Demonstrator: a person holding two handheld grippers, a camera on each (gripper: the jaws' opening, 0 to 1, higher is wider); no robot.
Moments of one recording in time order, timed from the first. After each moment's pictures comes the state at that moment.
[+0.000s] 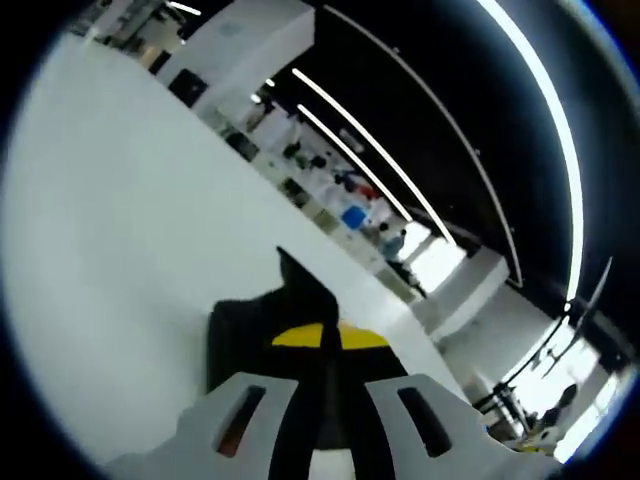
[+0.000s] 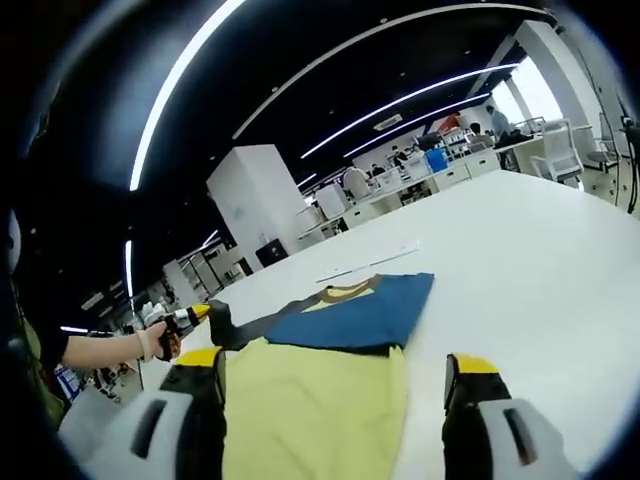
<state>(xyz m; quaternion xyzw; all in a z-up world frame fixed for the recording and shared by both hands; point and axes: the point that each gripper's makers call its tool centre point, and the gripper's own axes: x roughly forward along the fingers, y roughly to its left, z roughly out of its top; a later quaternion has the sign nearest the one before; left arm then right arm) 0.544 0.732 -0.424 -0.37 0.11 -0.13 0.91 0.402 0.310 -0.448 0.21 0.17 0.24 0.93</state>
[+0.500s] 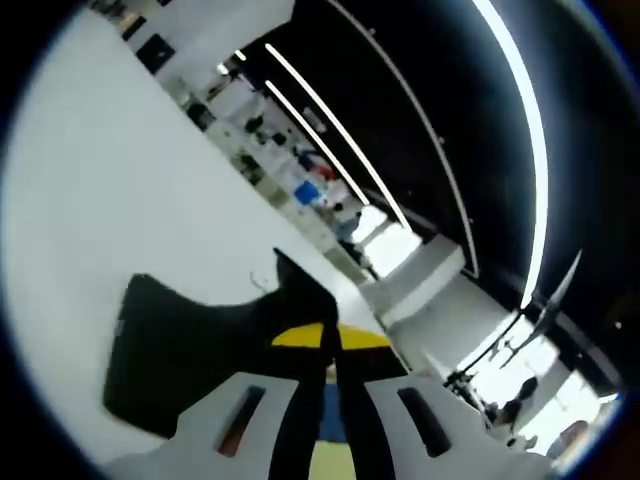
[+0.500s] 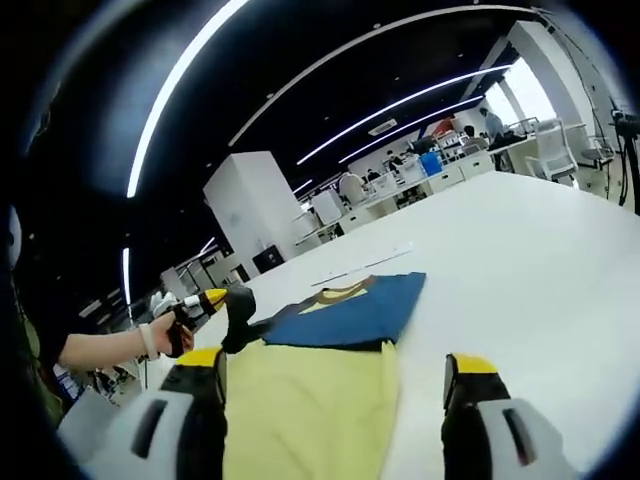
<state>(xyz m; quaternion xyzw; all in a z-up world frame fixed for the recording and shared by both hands) 0.556 0.602 -0.408 -0.40 0.13 -0.23 0.88 0.393 0.296 -0.455 0.22 0.17 0.23 0.93</state>
